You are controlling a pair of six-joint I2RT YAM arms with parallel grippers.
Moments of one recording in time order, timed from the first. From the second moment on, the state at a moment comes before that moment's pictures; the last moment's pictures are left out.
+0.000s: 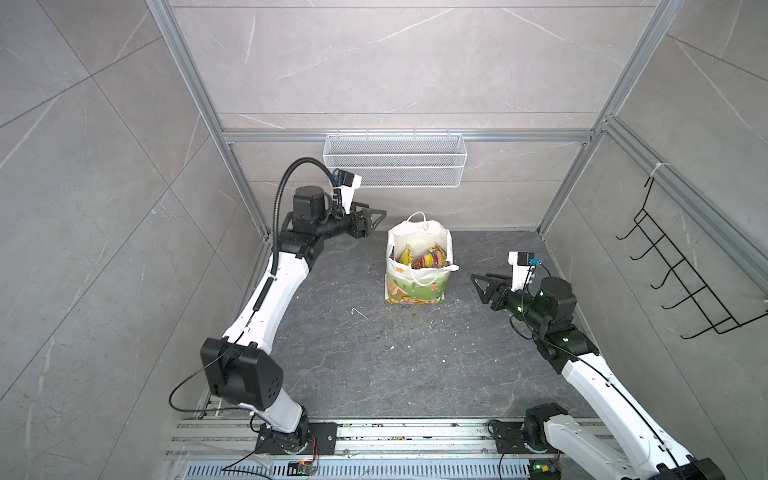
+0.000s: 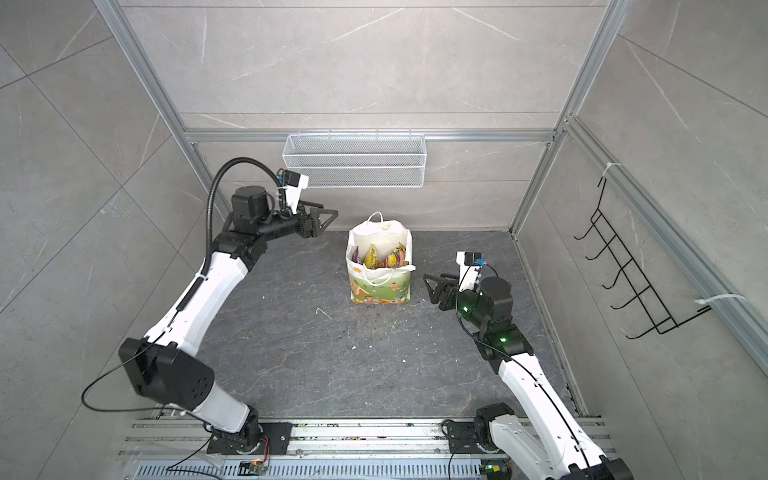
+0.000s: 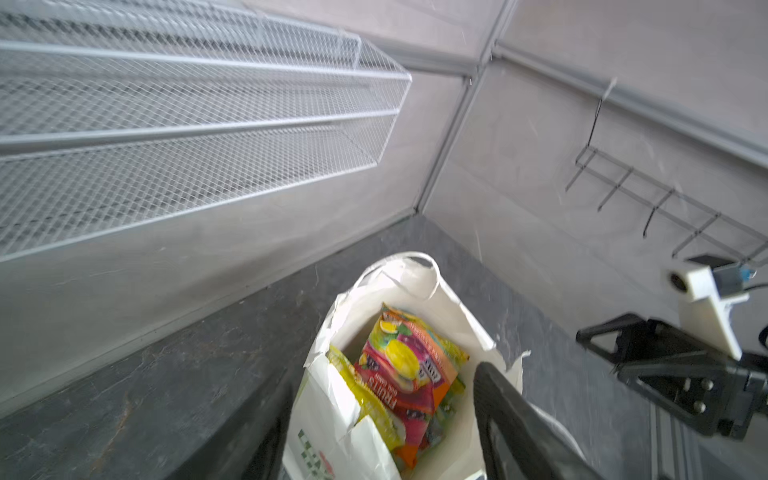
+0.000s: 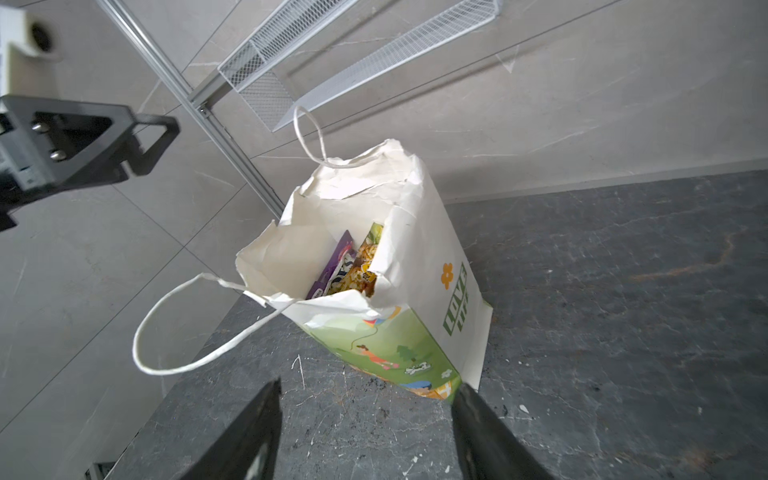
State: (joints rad) left arm -0.26 1.68 1.75 -0.36 0.69 -0.05; right arm 0.22 0.90 0.69 0.01 -0.40 0.38
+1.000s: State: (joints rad) left arm -0.30 2.30 2.42 -0.82 0.80 0.29; right arm 0.35 1.00 0.62 0.14 -0.39 0.39
